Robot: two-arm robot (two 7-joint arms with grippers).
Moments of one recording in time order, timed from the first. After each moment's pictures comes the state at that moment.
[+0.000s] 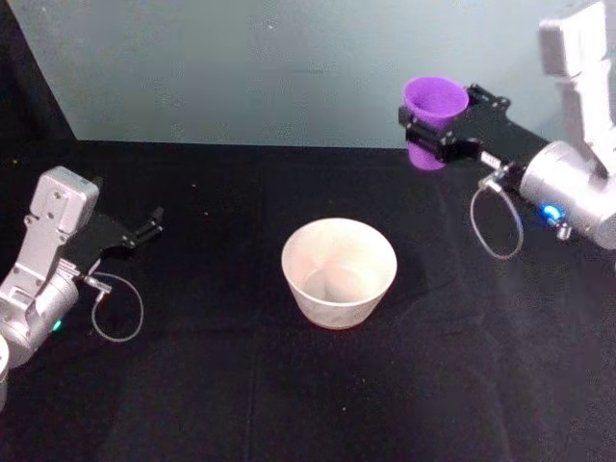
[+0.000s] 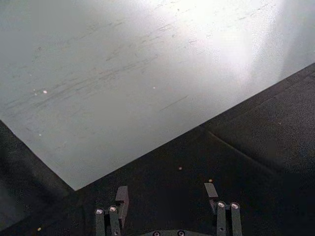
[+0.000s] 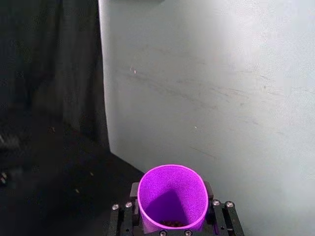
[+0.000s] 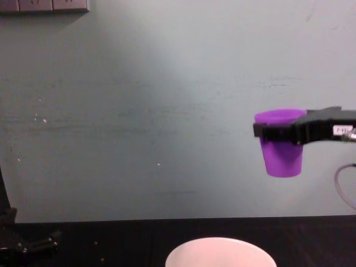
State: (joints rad) left arm -0.20 0.60 0.45 -1.41 -0.25 -0.12 0.03; right arm 0.40 0.46 -0.35 -1.58 0.34 0.23 0.34
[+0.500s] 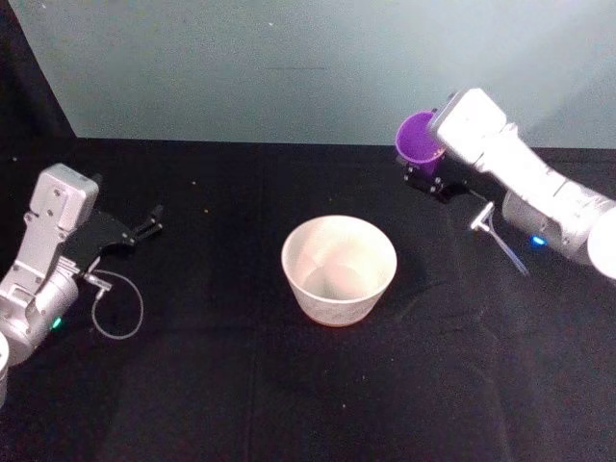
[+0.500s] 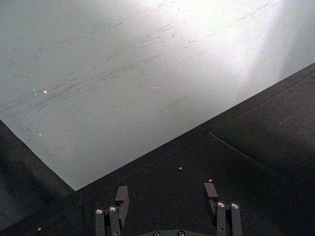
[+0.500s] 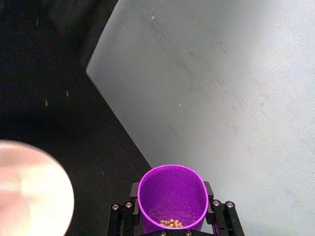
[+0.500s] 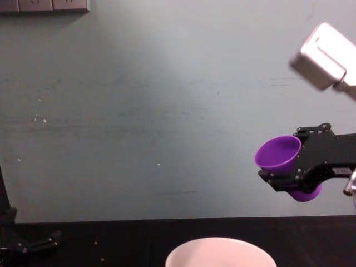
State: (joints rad) left arm -0.20 0.60 0.45 -1.41 -0.25 -0.12 0.03; right arm 0.44 0.57 -0.55 -1.62 -0.12 0.22 0.26
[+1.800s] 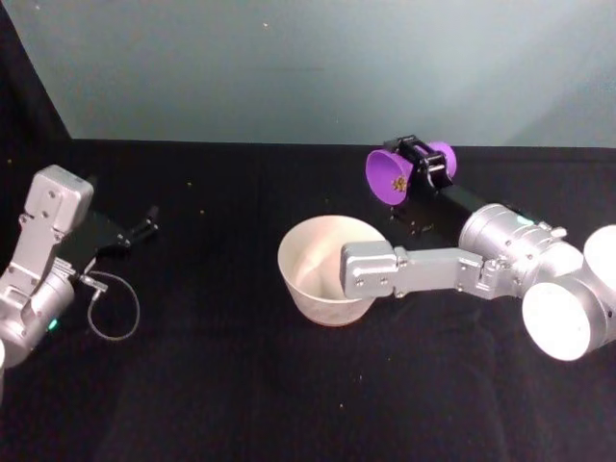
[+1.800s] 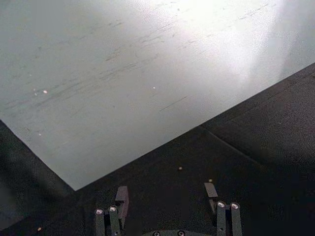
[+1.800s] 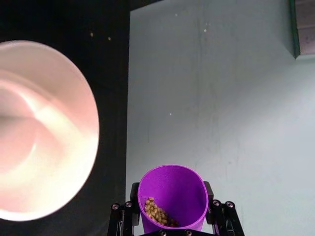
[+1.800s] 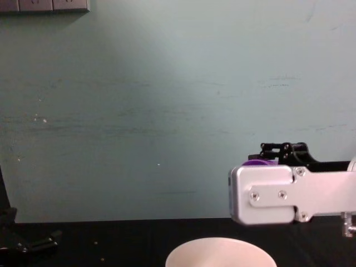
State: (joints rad) left arm -0.20 0.60 0.45 -1.41 -0.25 -0.12 0.03; right arm 0.49 0.64 -0.78 -1.69 -0.75 0.23 0.22
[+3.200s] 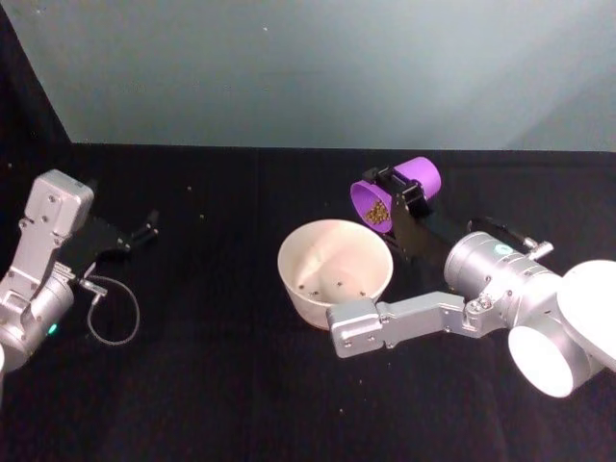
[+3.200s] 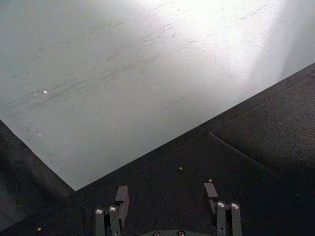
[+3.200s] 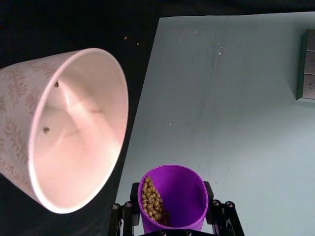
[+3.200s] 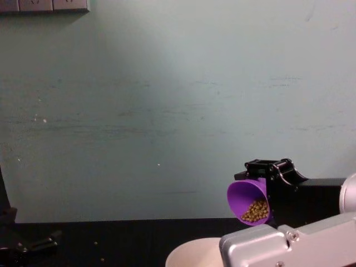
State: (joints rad) left arm -0.20 0.60 0.45 -1.41 -0.25 -0.12 0.03; right arm 0.45 0.63 -0.81 -1.71 -0.99 0.19 0.27
